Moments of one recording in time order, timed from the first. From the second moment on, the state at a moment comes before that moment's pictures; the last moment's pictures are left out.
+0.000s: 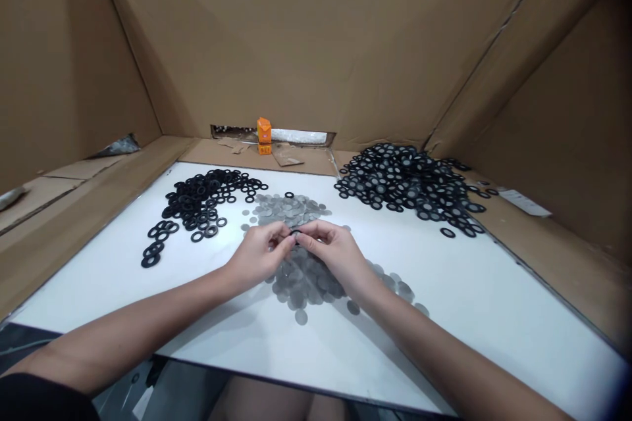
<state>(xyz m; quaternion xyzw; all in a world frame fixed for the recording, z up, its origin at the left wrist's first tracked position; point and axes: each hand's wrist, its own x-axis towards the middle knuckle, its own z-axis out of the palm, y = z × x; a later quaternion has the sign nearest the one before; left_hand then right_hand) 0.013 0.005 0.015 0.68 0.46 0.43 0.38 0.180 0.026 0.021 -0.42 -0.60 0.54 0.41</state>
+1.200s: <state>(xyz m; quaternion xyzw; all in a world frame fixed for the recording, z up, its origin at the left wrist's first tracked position) 0.025 0.001 0.011 0.63 0.40 0.46 0.48 0.164 0.007 0.025 -0.34 -0.41 0.69 0.50</state>
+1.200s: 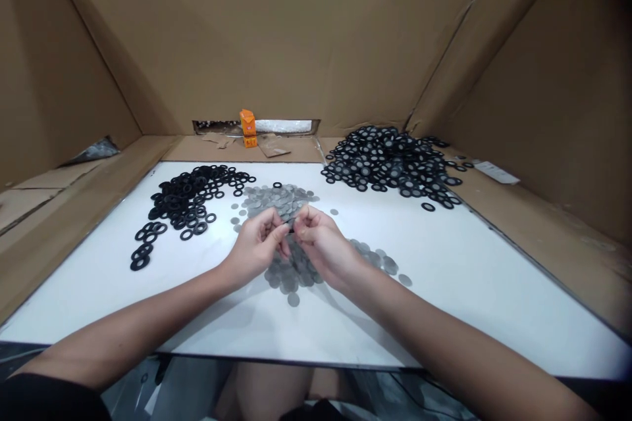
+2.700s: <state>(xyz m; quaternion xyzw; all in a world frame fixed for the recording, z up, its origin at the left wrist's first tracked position) 0.022 -0.001 0.006 0.66 0.45 0.43 0.42 0.167 0.016 0.017 -0.41 -0.61 0.50 0.46</state>
